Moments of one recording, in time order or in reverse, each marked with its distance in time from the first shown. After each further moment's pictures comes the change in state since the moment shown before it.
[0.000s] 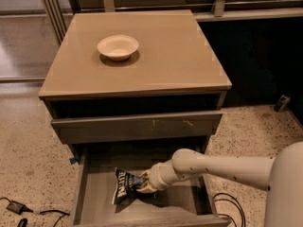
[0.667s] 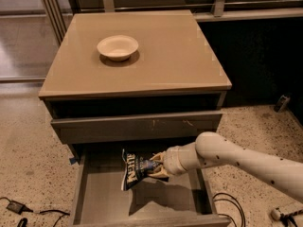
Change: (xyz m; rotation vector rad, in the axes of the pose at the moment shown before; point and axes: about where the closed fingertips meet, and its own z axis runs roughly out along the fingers) arm -0.054 -0.011 -0.119 0.094 -0.070 -0.129
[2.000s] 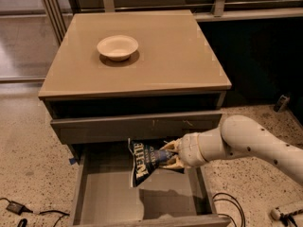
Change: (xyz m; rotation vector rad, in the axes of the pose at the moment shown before) arm -0.068 0.003 -0.112 0.053 -0.003 -0.141
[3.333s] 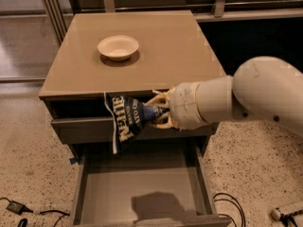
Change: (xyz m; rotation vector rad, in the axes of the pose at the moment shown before) arm -0.171 -0.066 -0.103 0.203 0.118 -0.345
